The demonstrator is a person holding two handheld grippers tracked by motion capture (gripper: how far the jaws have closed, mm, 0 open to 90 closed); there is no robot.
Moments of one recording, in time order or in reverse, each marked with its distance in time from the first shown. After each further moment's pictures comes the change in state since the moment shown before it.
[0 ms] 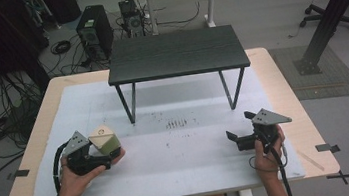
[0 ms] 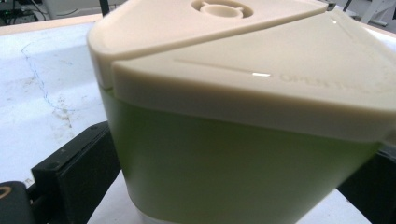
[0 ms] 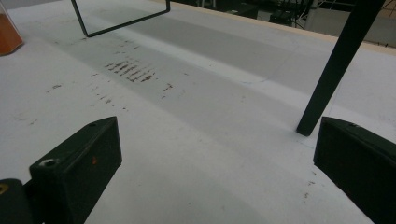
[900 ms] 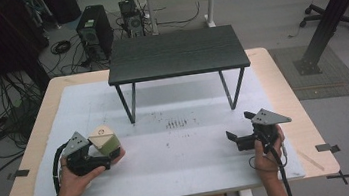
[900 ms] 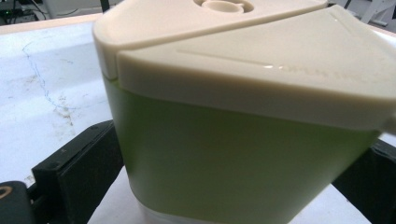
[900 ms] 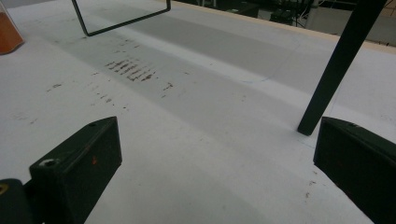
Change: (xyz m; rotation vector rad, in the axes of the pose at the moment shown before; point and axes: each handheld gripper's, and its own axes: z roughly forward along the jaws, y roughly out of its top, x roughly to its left) left arm 0.001 -0.002 -0.002 -0.001 0.002 -0.001; right arm 0.000 0.000 0.001 0.004 0.002 -0.001
